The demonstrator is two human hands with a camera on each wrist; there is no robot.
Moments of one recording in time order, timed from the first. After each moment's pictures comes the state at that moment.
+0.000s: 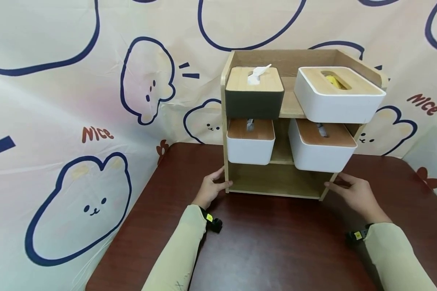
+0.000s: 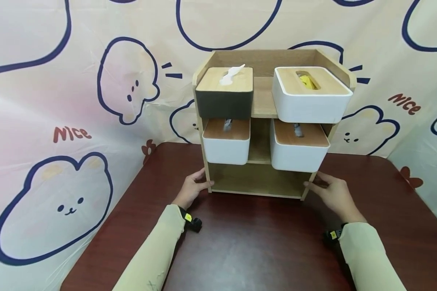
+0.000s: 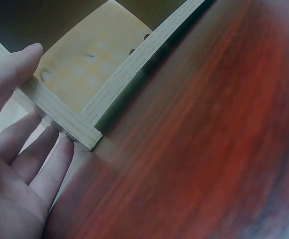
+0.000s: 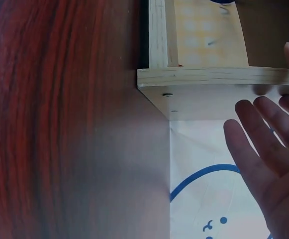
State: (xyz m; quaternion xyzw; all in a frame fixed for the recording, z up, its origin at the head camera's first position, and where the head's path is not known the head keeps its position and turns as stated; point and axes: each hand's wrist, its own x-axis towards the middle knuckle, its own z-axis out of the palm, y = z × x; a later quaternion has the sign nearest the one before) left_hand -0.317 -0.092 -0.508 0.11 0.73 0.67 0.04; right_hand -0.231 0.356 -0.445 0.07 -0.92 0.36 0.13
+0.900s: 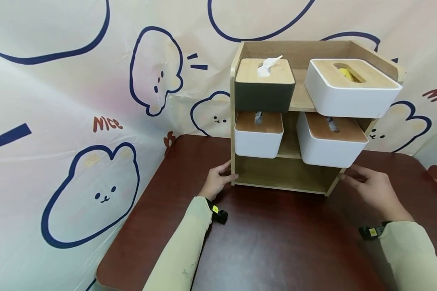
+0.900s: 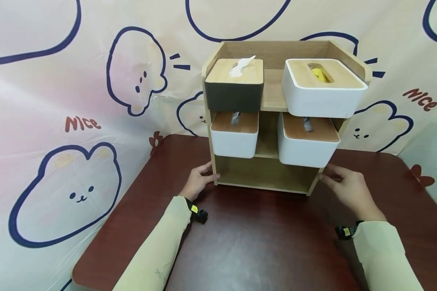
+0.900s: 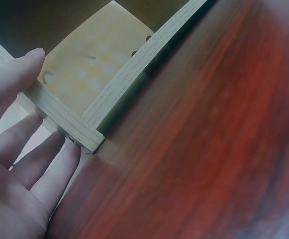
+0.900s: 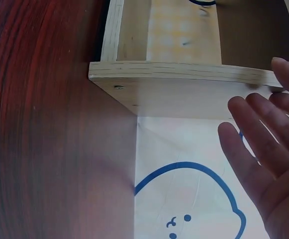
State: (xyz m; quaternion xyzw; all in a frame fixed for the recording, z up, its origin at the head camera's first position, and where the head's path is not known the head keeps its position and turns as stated) left_hand -0.314 -0.093 -0.509 0.11 0.73 0.67 0.02; right_hand -0.215 0.353 -0.411 0.07 -0.94 0.30 0.14
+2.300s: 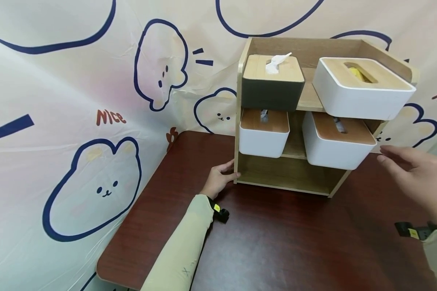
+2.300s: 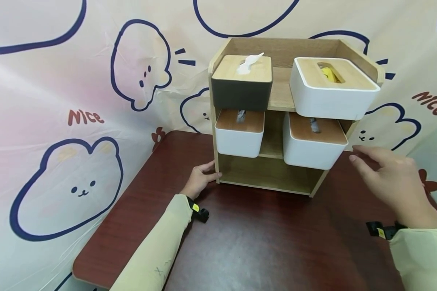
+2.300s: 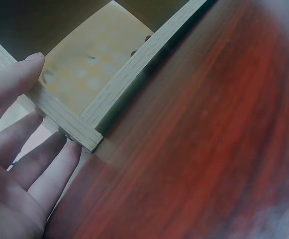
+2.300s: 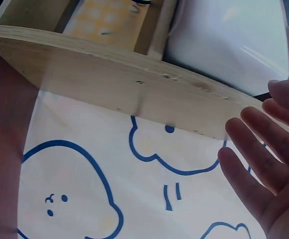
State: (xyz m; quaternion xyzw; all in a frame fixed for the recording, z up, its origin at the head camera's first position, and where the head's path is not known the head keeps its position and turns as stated) left_hand -0.312 -0.094 -0.508 0.11 0.74 0.67 0.02; right_hand -0.186 0.337 -0.323 0.10 -0.93 0.14 0.33
